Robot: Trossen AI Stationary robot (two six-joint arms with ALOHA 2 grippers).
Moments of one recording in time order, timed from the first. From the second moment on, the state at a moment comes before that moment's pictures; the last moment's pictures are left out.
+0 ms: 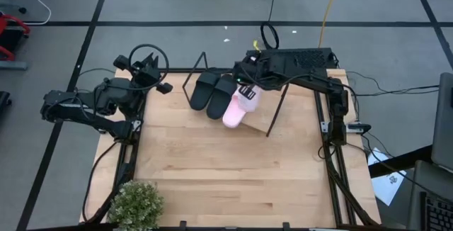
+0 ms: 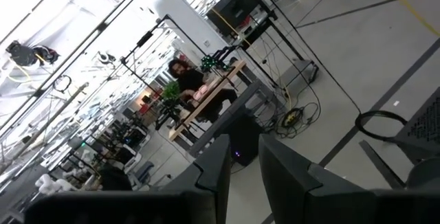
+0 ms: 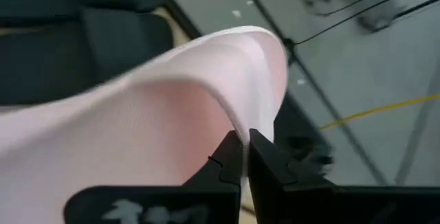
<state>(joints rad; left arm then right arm) -0.09 0.93 1.08 -0.12 -1.38 0.75 -0.18 1.93 2.21 -1.59 0.67 0.37</state>
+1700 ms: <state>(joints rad) -0.09 0.93 1.08 -0.21 -1.35 0.69 -0.17 1.87 1.86 -1.59 0.47 0.49</state>
